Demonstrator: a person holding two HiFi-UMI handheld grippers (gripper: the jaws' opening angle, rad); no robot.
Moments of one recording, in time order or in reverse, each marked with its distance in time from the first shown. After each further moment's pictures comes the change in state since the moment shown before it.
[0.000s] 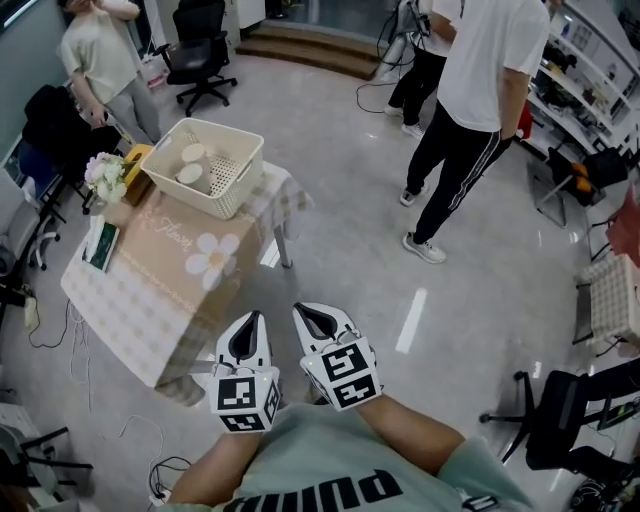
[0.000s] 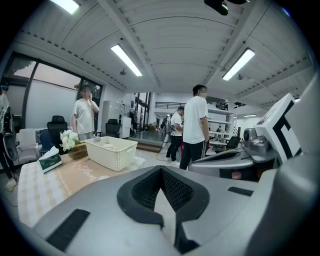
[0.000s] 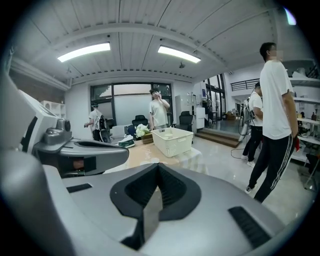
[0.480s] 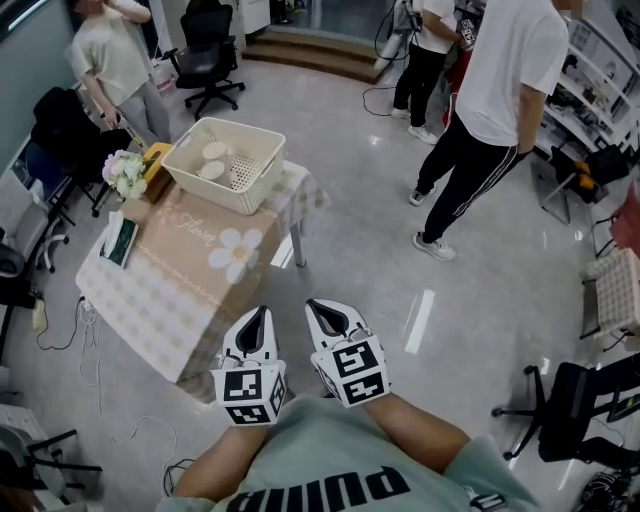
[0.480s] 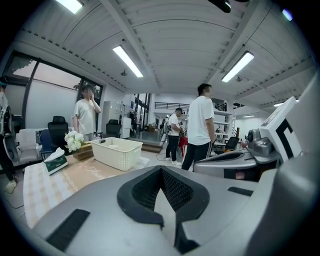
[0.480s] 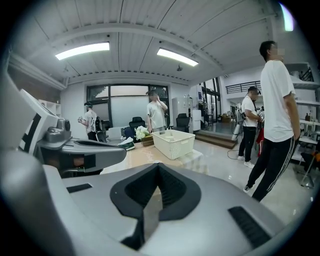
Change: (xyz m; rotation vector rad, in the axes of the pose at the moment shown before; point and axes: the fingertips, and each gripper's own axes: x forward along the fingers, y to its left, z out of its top) left arm -0.035 0.040 -0.002 -0.005 -0.006 -0.010; right arm 0.002 0.044 0.003 -0.003 -0.020 -0.055
